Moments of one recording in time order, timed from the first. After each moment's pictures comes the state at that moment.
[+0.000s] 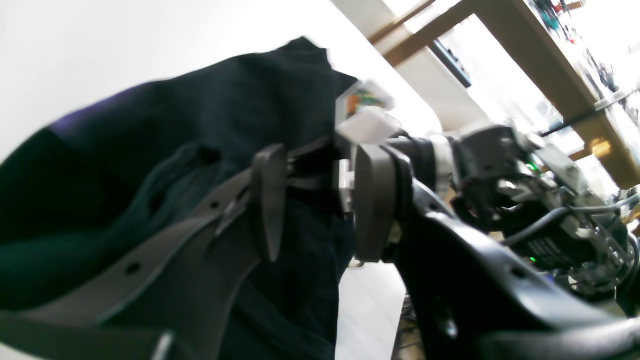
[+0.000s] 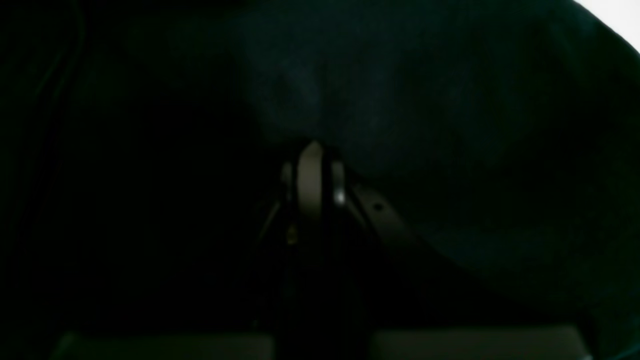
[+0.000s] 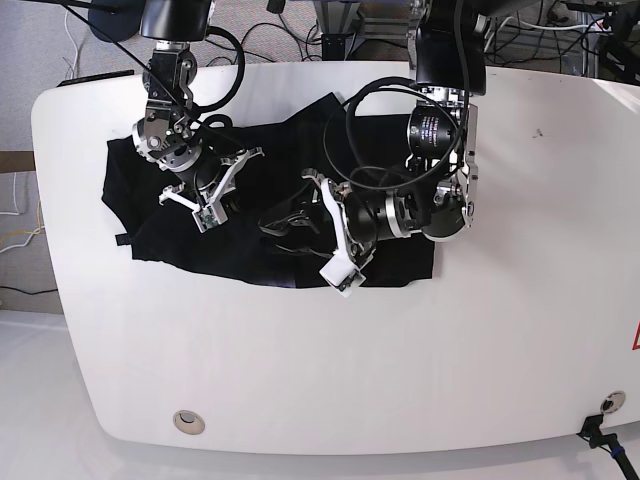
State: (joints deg) left arm -9.1 6.6 4.0 91.1 -48.1 -39.4 67.6; right arm -5.7 3.2 11.5 83.7 0.3 36.3 -29.3
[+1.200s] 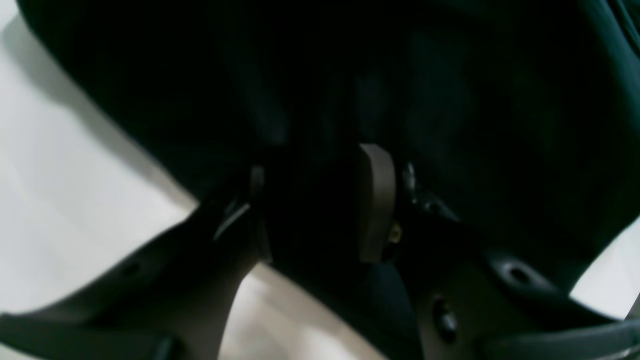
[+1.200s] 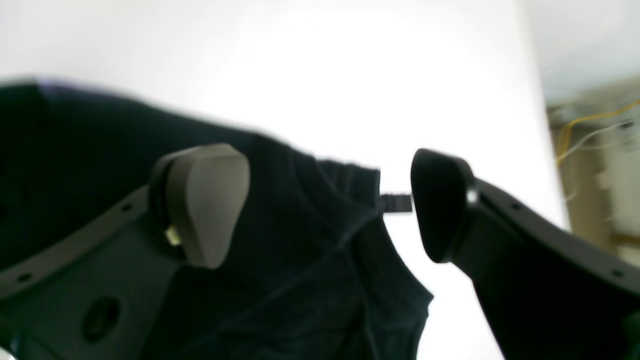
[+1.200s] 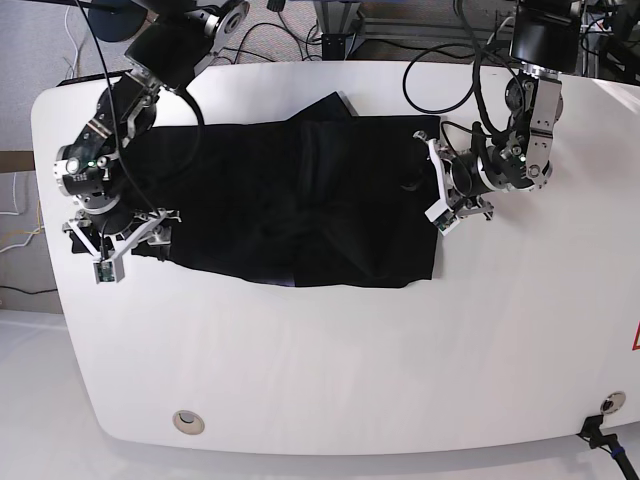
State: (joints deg) left arm 0.5 -19.7 7.7 83.6 -21.0 -40.0 41.5; right arm 9.2 -1.4 37.0 100.5 1.0 40.3 -54.0
